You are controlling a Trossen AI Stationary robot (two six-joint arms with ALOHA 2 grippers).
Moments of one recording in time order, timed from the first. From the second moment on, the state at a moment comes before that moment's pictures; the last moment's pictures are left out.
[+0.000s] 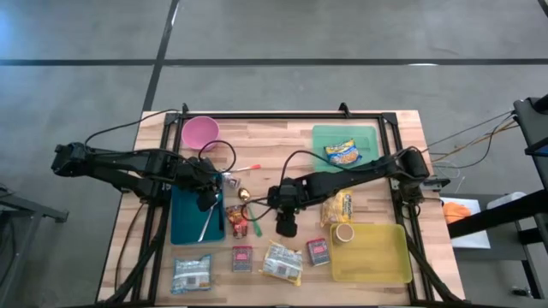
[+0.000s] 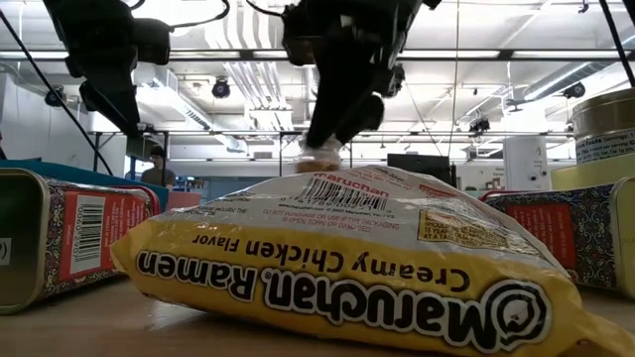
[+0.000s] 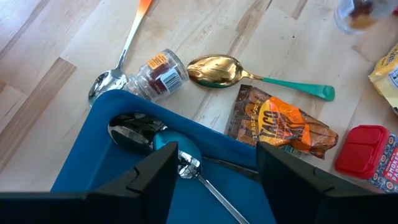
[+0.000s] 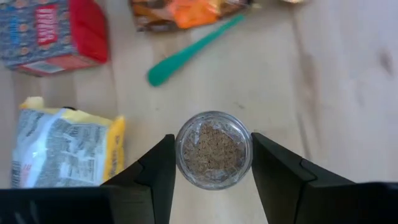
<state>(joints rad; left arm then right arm) -0.07 0.99 0.79 -0.92 -0.11 -0.60 0.16 1.95 1.53 -0.67 -0.01 0.37</state>
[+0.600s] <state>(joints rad) -0.07 0.99 0.79 -0.92 -0.11 -0.60 0.19 1.68 1.52 -0.99 0.07 0.66</state>
